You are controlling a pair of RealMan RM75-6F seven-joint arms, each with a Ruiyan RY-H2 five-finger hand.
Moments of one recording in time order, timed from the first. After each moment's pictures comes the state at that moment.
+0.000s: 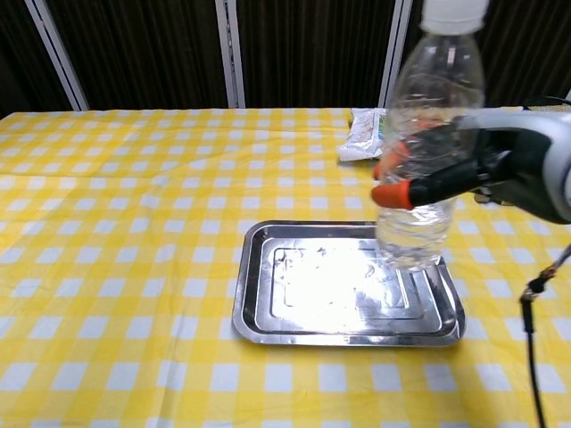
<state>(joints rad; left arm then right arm) -0.06 -1.07 -0.09 -1.65 1.46 1.54 -0.01 0.56 -1.43 0.26 -2.26 -0.65 1.33 -0.14</state>
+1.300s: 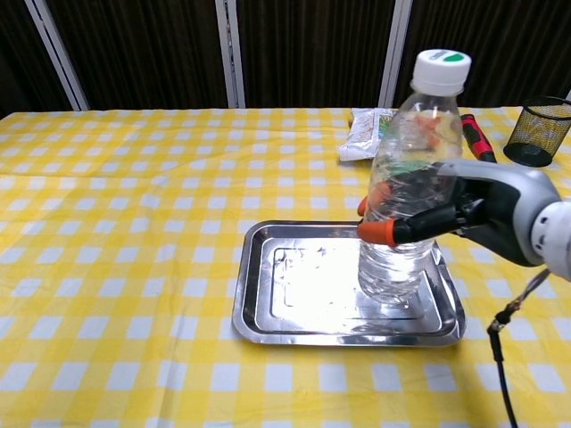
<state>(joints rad) -0.07 -1.07 -0.09 -1.64 1.45 1.51 -0.04 0.54 -1.54 0.25 -2.07 -0.73 1.15 0.00</state>
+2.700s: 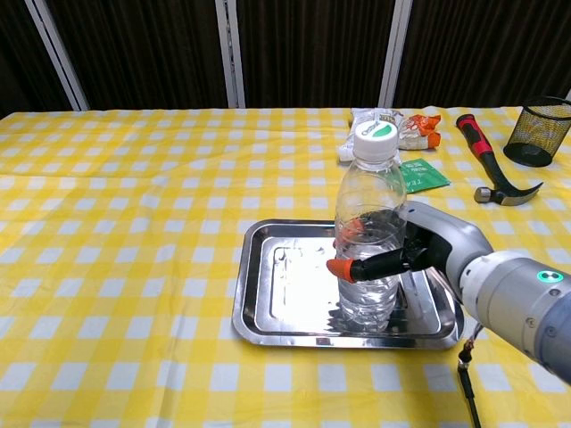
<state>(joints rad) -0.08 -1.07 -0.08 -1.63 1.45 1.50 -0.05 0.50 -1.79 0.24 -1.84 -0.77 1.19 -0.05</state>
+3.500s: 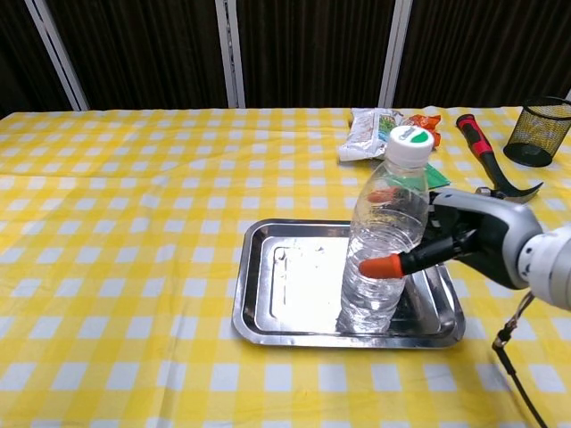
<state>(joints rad) -0.08 -1.07 -0.08 -1.63 1.45 1.50 -0.02 0.45 -1.53 0.26 -1.89 -0.90 0.93 0.20</state>
